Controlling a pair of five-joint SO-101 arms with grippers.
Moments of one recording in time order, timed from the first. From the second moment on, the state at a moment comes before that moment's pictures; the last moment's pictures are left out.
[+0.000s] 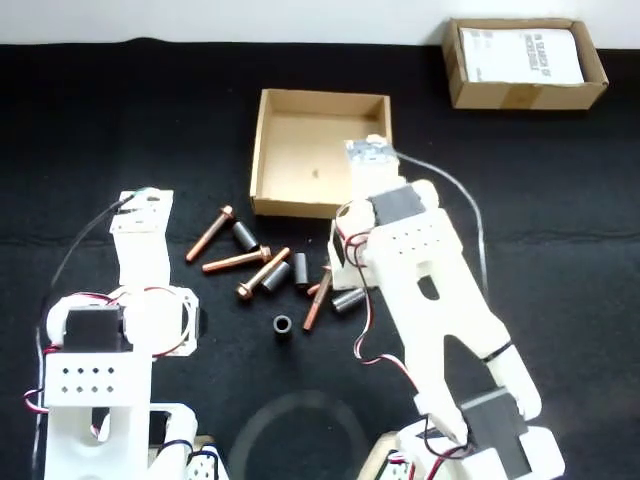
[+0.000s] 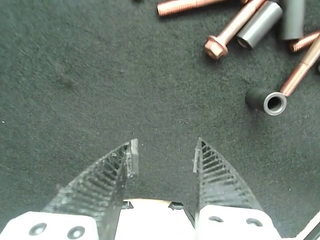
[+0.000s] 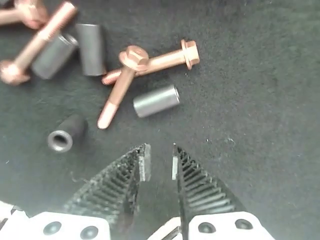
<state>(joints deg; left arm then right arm) -7.3 -58.5 50.2 87.8 2.2 -28.4 -8.4 18.2 83.6 -13.9</state>
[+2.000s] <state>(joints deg) -15.8 -58.5 59.8 80.8 -5.8 -31.2 22.7 7.1 72.4 -22.4</state>
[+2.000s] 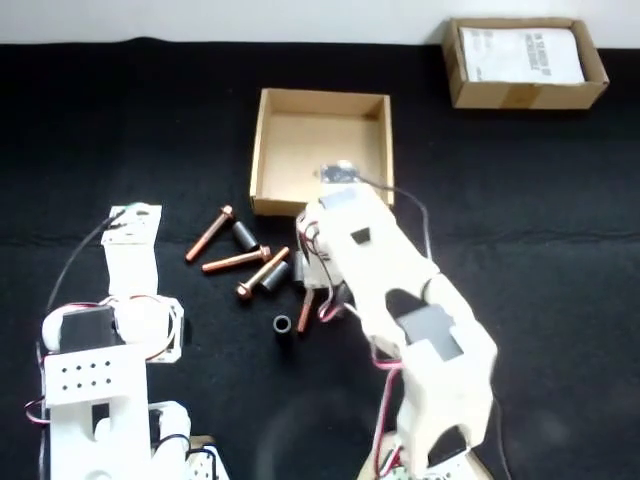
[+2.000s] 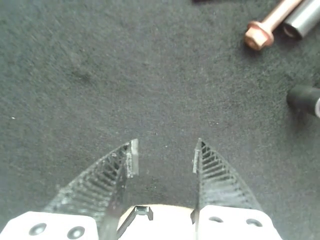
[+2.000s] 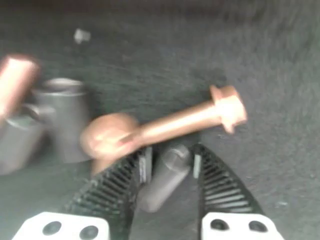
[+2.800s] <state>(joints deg) -15.8 -58.5 62.2 80.2 -5.8 -34.7 16.3 -4.3 94.3 -22.4</state>
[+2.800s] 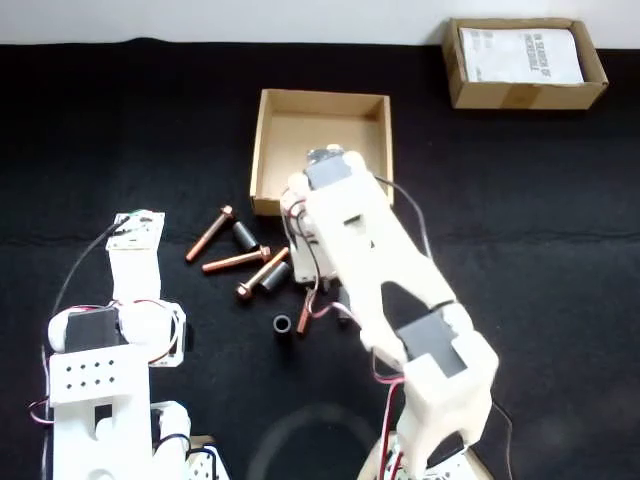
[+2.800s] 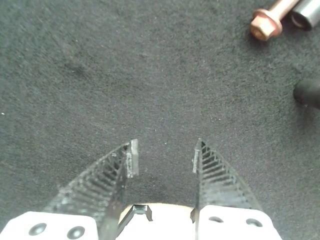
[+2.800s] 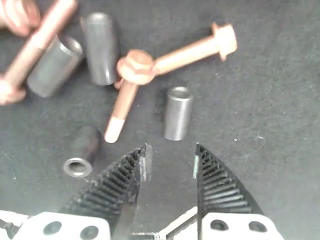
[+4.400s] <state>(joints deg) -15.8 -58.5 65.5 77.4 -8.0 -31.4 18.6 6.3 84.9 -17.6</state>
